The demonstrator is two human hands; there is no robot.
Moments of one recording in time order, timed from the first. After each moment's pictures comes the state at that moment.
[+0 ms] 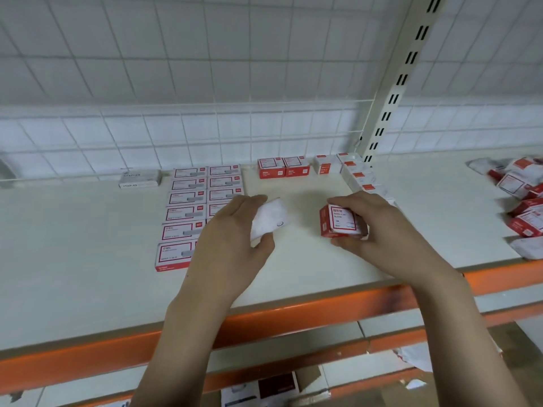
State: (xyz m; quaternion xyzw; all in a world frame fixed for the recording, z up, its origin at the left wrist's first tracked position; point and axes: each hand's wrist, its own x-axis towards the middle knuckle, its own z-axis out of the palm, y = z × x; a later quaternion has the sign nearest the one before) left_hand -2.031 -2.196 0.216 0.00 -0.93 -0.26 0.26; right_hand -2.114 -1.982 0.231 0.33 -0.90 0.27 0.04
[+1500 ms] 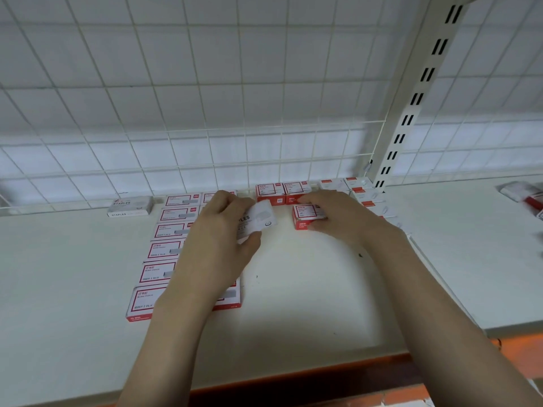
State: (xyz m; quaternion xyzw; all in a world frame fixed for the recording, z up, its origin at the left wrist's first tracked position) left_hand -2.099 -2.212 0.220 0.01 -0.94 -0.23 0.26; right_hand -2.242 -2.035 0.212 0.37 -0.91 0.18 -0.06
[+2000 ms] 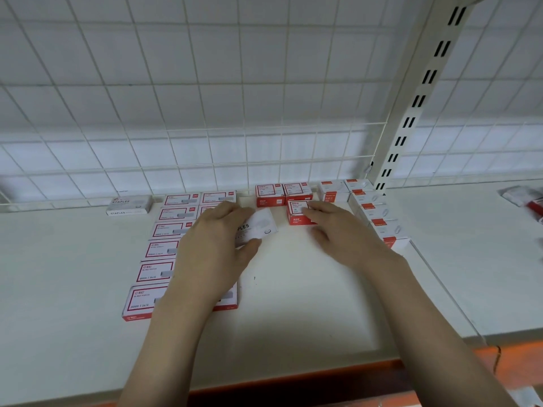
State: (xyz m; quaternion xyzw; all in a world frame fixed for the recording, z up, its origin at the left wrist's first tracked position) left_hand -2.096 -2.211 0.214 0.05 -0.95 -0.19 0.26; right_hand -2.228 -2.028 0.188 0.38 -0.92 0.14 0.00
